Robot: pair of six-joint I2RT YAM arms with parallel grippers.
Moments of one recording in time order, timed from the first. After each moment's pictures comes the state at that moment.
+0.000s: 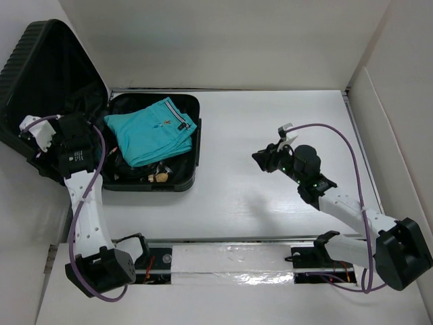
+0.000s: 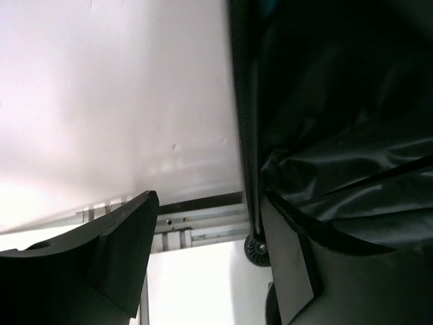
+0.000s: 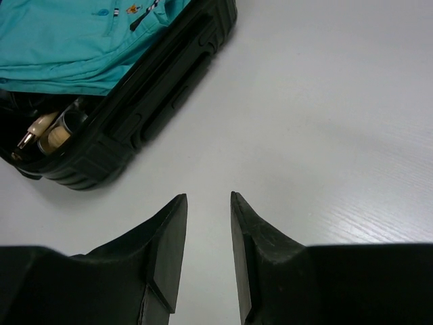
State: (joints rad) left arm 0.32 1.08 1.19 -0.72 -1.05 -0.47; right arm 0.50 1.10 0.57 0.37 -0.18 0.27
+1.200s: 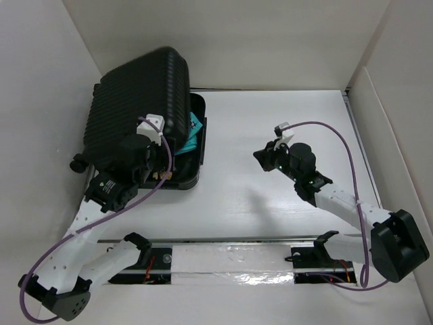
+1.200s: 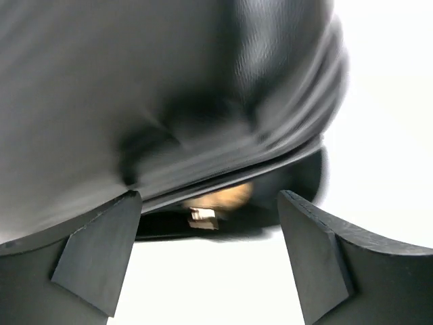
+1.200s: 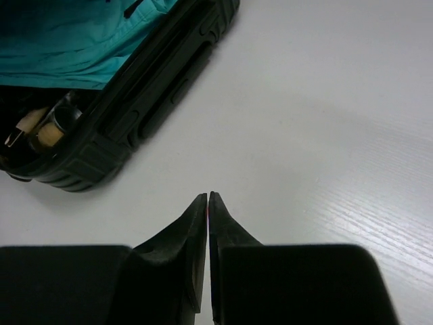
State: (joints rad) left arm -0.53 0.86 1.07 -0.73 -0.45 -0.11; right arm 0.51 1.17 0.60 0.37 -0.15 0.26
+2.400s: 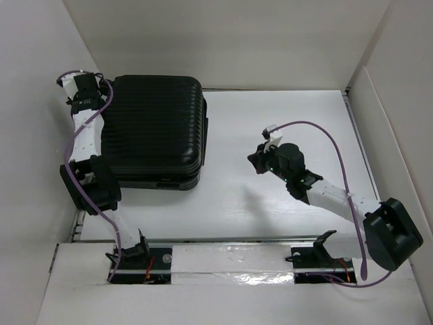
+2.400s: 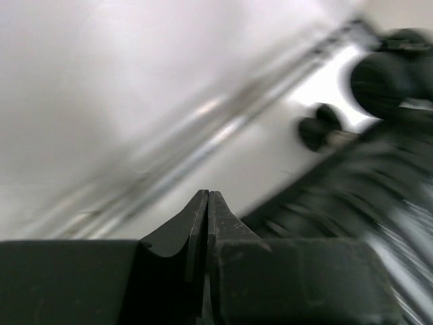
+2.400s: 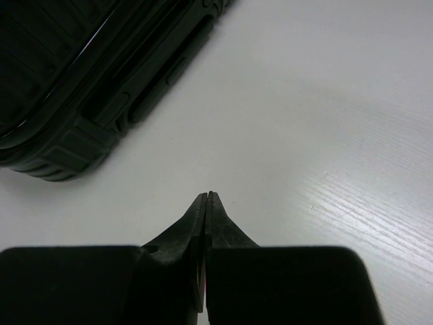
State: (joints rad) left arm 0.27 1.78 1.66 -0.52 -0.45 -0.41; right arm 0.59 1.27 0.63 0.35 -0.04 0.21
